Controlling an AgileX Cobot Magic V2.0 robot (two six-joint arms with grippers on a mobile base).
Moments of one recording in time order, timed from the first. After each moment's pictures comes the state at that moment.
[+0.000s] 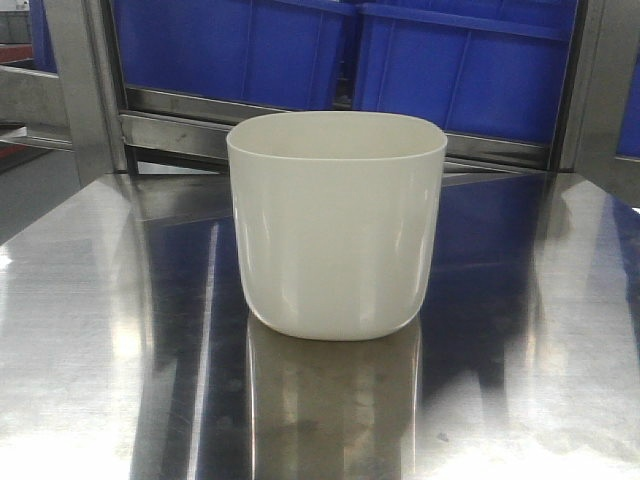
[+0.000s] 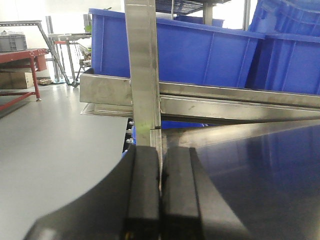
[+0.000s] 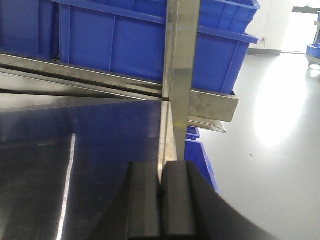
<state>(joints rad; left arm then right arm) -0.15 -0.01 0.01 -0.07 0.01 0.10 -0.03 -0.01 0.03 -0.15 0.07 0.15</state>
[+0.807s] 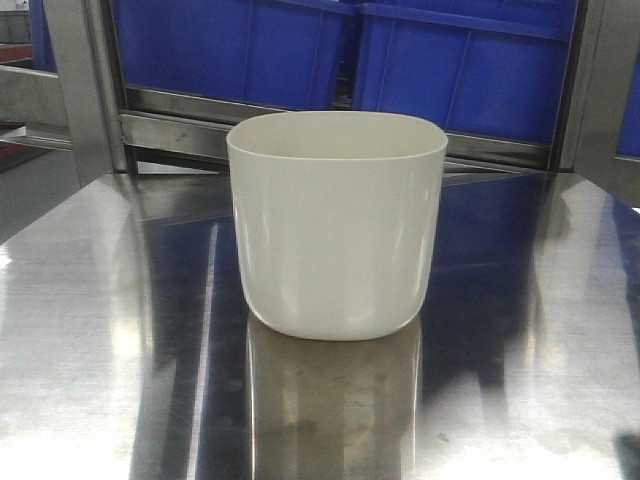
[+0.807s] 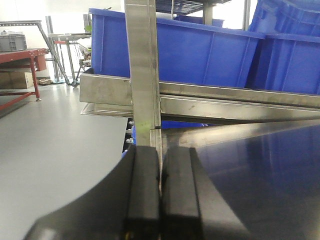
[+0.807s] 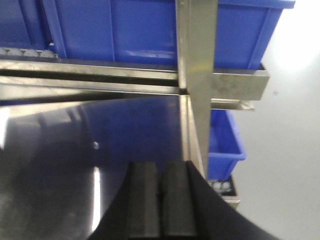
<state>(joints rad) -0.15 -0.01 0.01 -0.07 0.01 0.10 0.02 0.86 -0.60 -0.09 0.13 0.26</state>
